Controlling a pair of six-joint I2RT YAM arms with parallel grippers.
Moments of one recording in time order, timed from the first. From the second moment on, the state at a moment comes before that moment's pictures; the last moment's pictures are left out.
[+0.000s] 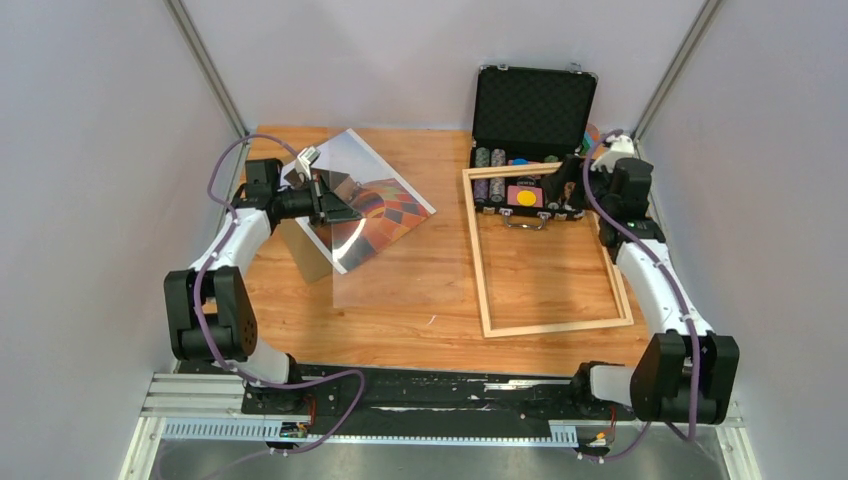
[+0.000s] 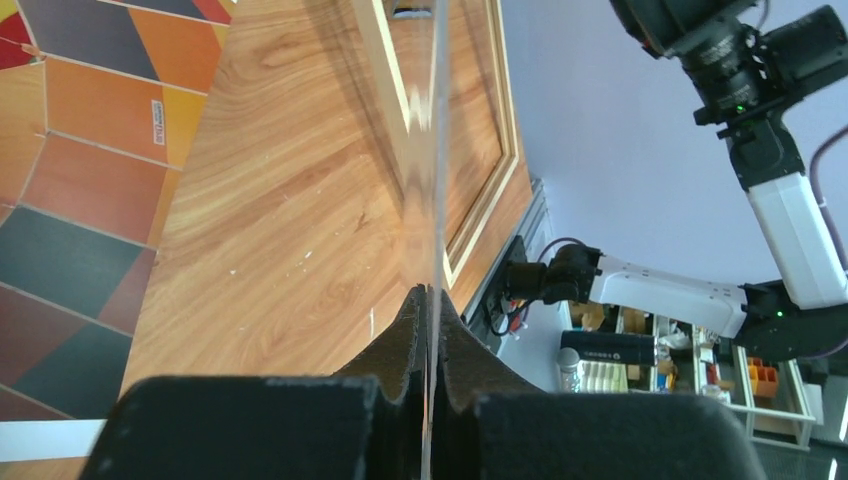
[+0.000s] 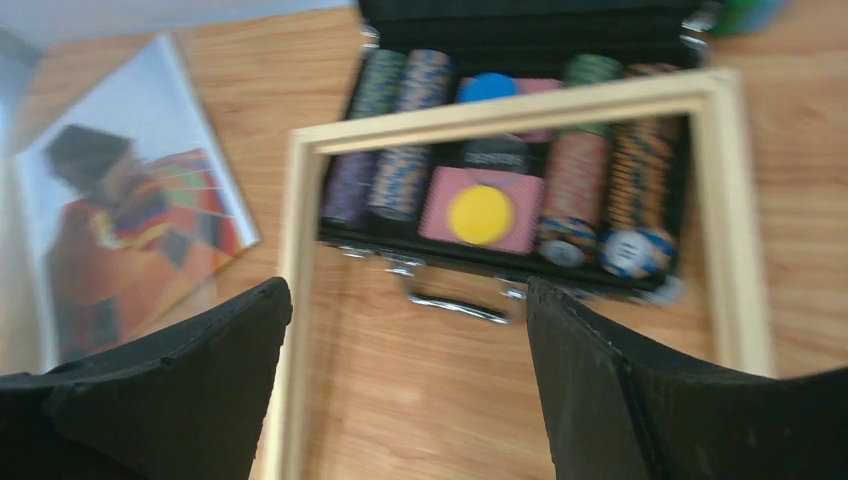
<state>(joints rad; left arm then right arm) 0.07 1.53 1.06 -0.31 1.14 -0.39 0.01 1.27 0.97 -0.02 -0.31 0.26</state>
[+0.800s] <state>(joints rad) 0.07 1.37 1.09 -0.38 1.20 -0.40 -0.31 1.58 0.94 -0.22 -0.18 -0.08</state>
